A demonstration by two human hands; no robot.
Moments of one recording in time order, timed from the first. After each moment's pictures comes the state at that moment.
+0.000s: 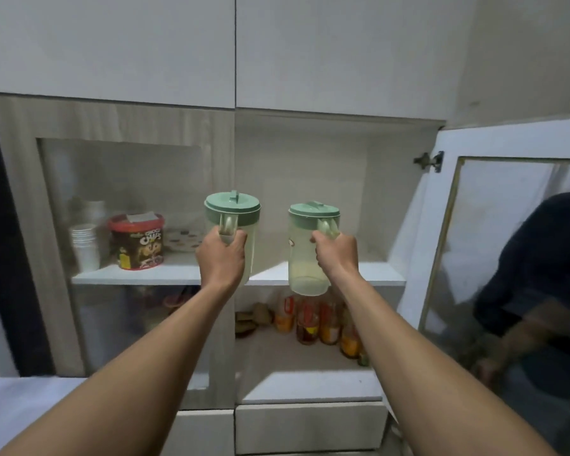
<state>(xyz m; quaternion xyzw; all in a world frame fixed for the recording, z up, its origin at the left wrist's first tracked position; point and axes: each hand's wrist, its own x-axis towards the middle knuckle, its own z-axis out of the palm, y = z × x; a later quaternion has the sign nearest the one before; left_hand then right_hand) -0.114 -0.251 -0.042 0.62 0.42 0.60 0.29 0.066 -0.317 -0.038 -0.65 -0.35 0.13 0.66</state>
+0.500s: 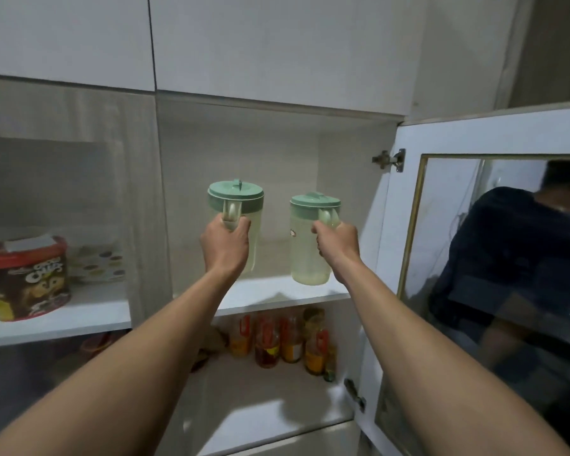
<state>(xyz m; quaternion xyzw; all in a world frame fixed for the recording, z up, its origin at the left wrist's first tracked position) 0.036 -0.162 -0.018 0.66 0.34 0.57 0.36 0.190 -0.264 -0.017 -0.68 -0.28 0.06 0.68</state>
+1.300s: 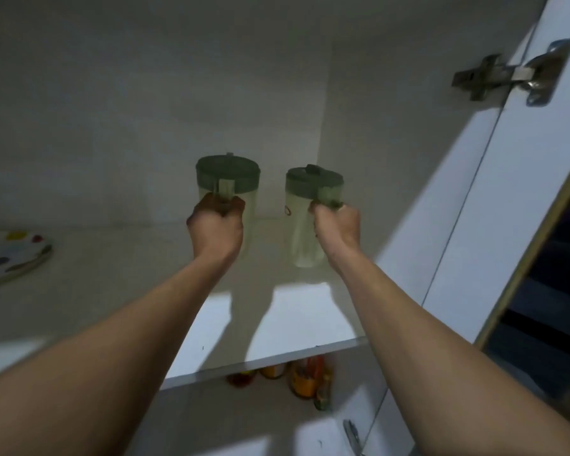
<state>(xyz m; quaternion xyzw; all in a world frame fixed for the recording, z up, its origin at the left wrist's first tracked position) 0.284 0.048 -0.092 0.66 0.38 0.53 0.39 0.429 -0.052 -0.088 -0.70 -0.24 0.06 0.67</state>
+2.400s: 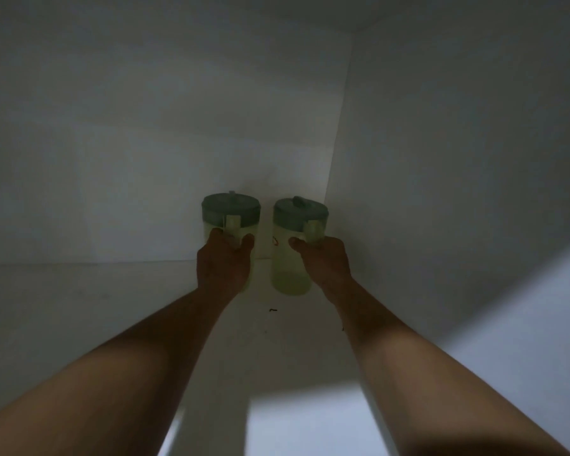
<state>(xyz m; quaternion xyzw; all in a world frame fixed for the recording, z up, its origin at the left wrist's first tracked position) 0.471 0.186 -0.141 0.69 0.46 0.42 0.36 0.611 0.106 -0.137 -0.75 -0.29 0.15 0.58</state>
